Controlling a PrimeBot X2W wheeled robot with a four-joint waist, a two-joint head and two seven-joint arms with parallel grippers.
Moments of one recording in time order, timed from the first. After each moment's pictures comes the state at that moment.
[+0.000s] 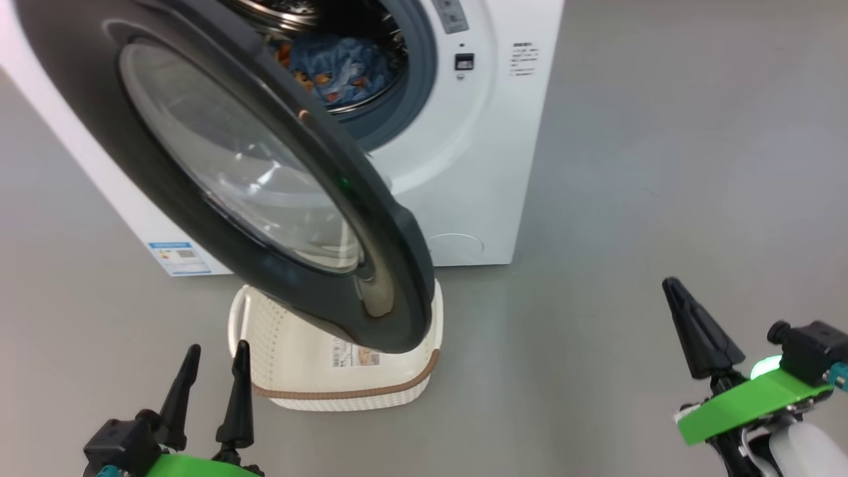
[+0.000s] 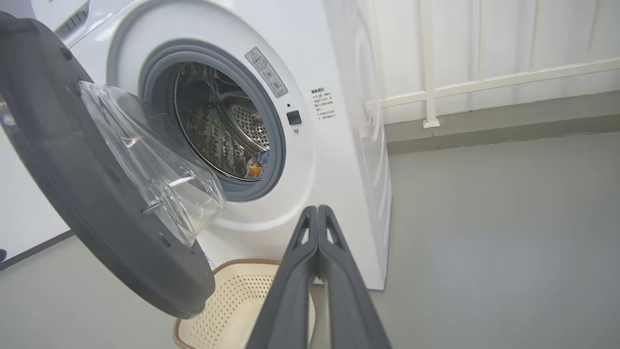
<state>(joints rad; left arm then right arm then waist) -0.06 0.05 -0.09 0.20 -0.37 -0.13 -0.25 -0.15 -0.34 0.21 0.18 0.63 0.12 -0.26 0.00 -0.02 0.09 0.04</state>
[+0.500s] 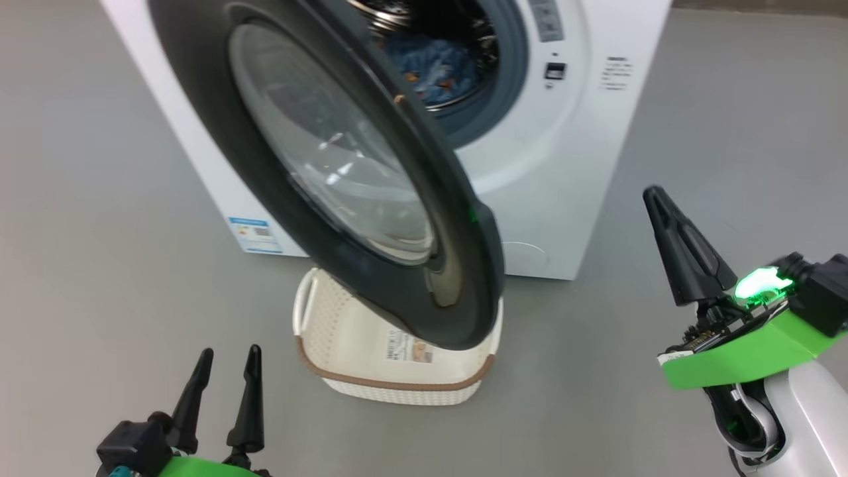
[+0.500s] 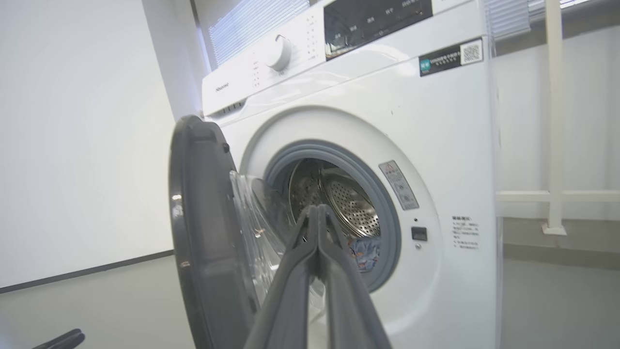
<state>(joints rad) -0.06 0.05 -0.12 0.21 -0.37 -0.13 -0.25 -0.29 -0.36 0.26 -0.01 0.63 0.12 -0.26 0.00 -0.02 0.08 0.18</state>
